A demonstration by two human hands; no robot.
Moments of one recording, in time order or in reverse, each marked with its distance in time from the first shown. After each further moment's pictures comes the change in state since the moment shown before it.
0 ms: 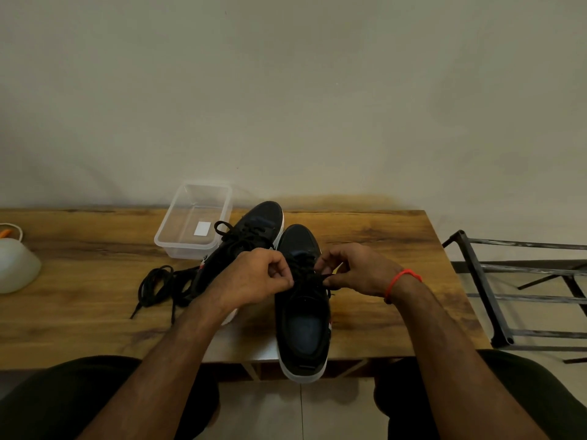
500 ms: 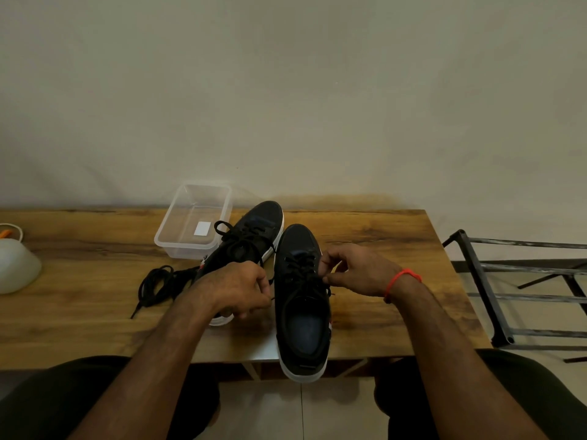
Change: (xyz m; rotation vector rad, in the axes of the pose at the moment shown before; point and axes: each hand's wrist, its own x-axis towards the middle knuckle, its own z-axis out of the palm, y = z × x) left_hand -0.003 -0.017 -0.013 0.166 -0.260 -0.197; right_hand -0.001 0.000 0.001 -0.056 -0.002 -0.030
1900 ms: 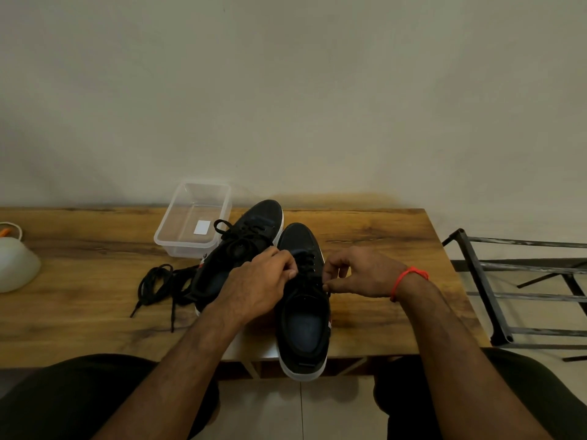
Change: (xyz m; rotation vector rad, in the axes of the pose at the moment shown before) left_hand 0.015 0.018 0.032 0.139 0.430 0.264; right_hand -0.007 -0.002 -0.007 -0.134 -0.094 -0.042
